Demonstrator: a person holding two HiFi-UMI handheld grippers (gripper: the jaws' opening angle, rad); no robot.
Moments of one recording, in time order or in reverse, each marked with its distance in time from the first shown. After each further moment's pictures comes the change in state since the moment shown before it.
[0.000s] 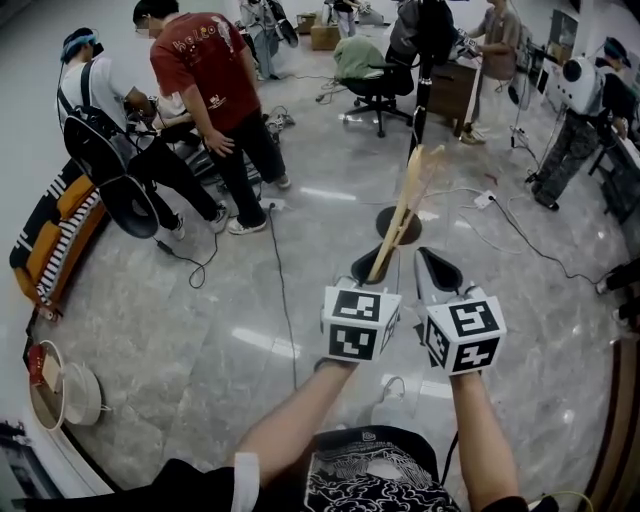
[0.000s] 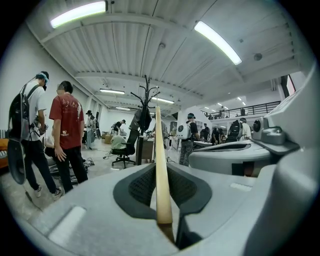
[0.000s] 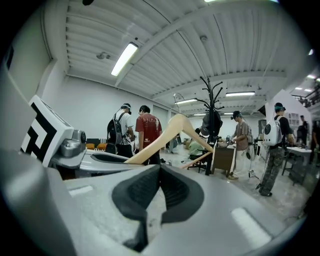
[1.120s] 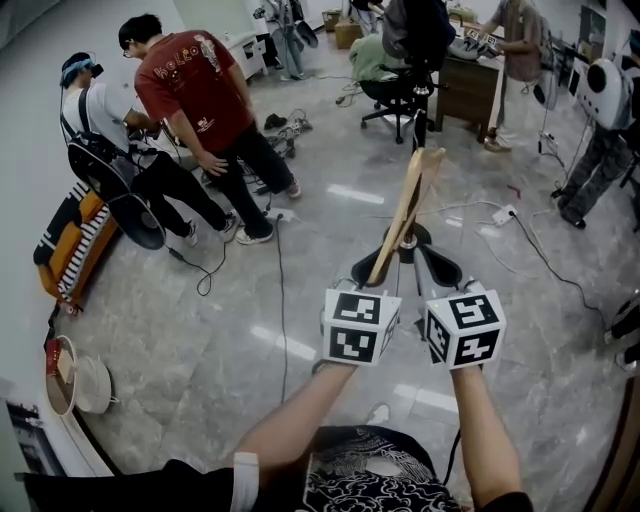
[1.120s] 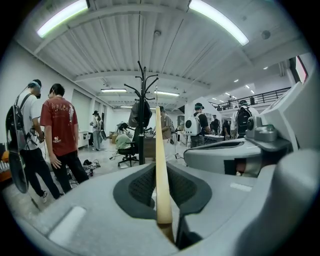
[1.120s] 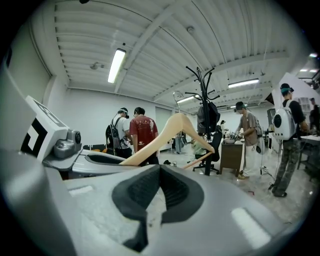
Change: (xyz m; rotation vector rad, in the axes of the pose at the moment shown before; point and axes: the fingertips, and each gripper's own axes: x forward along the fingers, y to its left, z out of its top) left arm 0.210 -0.048 0.031 0.048 0.059 0.121; right arm 0.089 -0.212 -0.002 0.060 -0.016 0.130
